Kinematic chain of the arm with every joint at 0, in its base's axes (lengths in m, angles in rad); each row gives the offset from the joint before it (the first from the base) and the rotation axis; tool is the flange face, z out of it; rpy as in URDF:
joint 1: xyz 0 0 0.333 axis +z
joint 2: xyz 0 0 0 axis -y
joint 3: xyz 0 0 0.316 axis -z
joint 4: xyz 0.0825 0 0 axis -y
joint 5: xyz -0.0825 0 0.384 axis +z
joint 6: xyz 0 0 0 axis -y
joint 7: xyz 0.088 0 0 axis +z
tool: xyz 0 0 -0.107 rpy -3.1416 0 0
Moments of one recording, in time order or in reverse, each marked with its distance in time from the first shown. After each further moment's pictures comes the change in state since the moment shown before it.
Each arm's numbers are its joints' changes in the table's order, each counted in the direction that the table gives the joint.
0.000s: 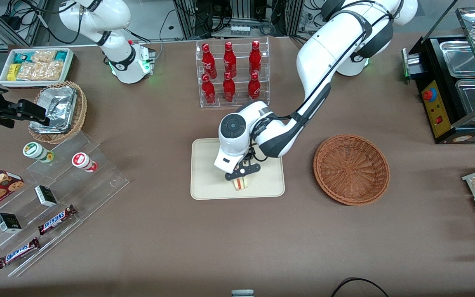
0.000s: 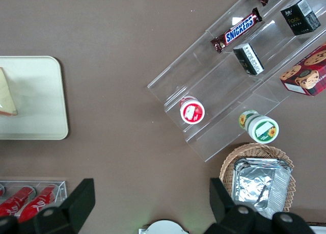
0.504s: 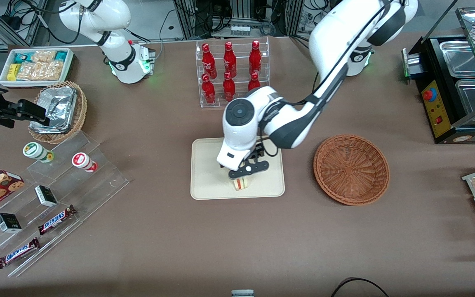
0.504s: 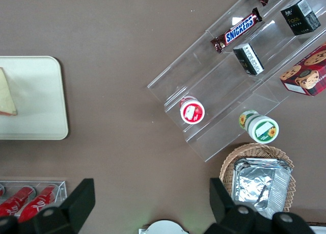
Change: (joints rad) arm 0.051 0.144 0.000 0.025 -0.024 -0.134 -0.123
